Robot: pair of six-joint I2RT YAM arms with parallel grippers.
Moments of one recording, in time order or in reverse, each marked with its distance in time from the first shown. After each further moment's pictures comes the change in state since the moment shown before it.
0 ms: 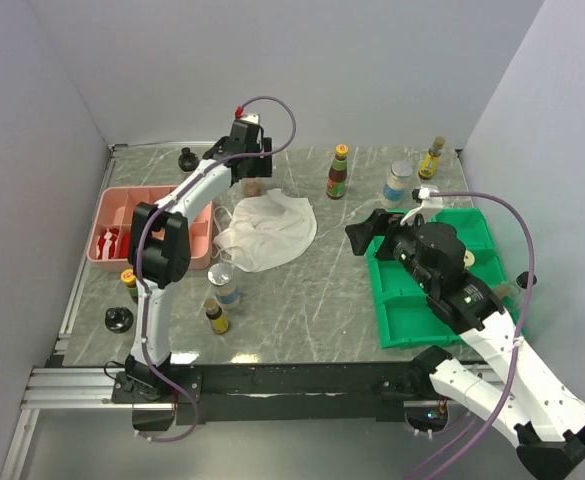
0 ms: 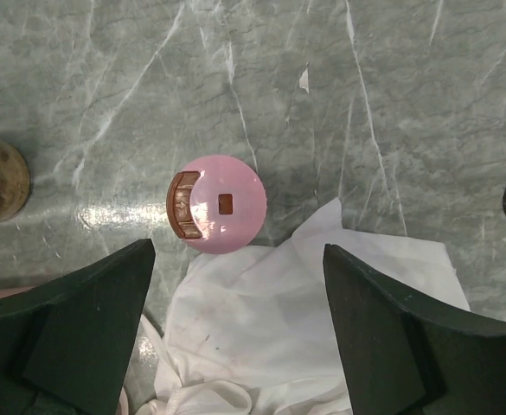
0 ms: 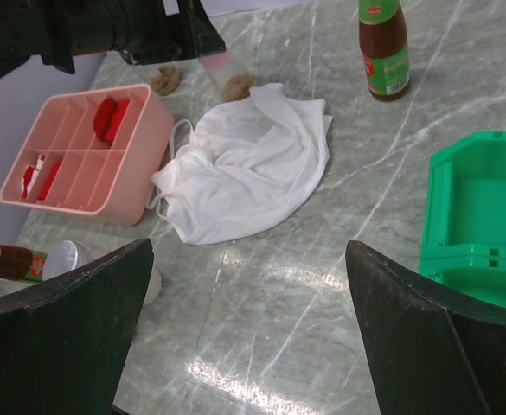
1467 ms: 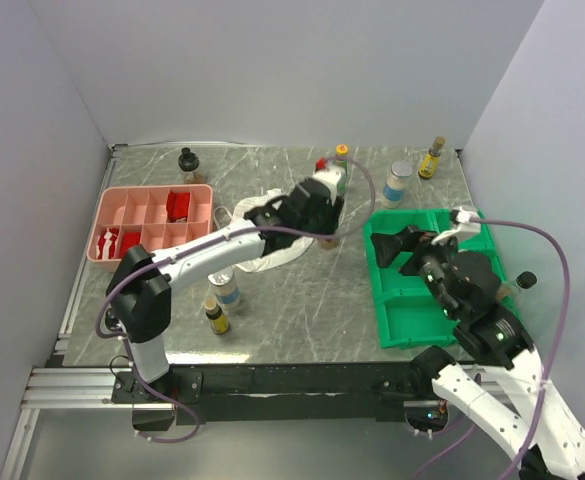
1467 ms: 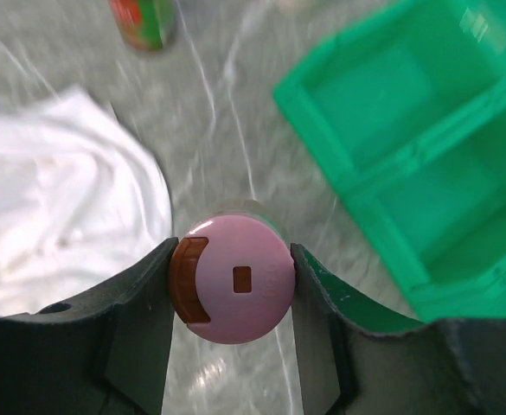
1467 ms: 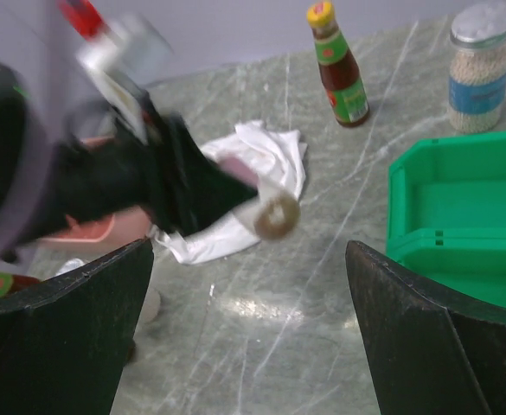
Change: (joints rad) left arm -0.501 -0.391 -0.389 0.150 0.008 -0.031; right arm 0.000 -0.200 -0.026 -0.109 0.106 0.012
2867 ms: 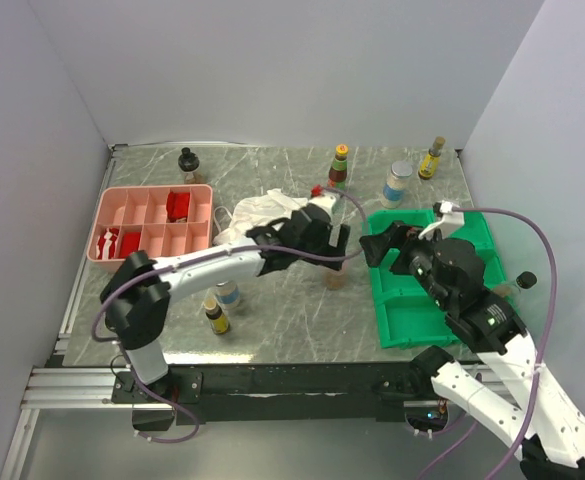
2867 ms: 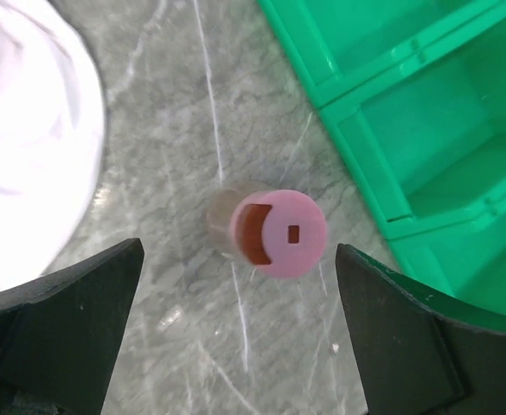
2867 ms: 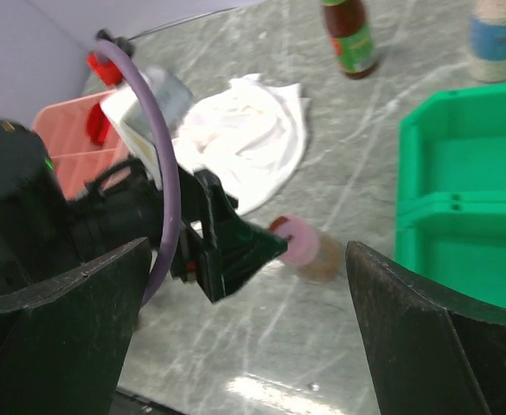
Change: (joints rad) left arm -0.090 -0.016 -0.202 0.028 0.011 -0.186; right arm 0.005 0.061 0.031 -0.092 -0.020 0.046
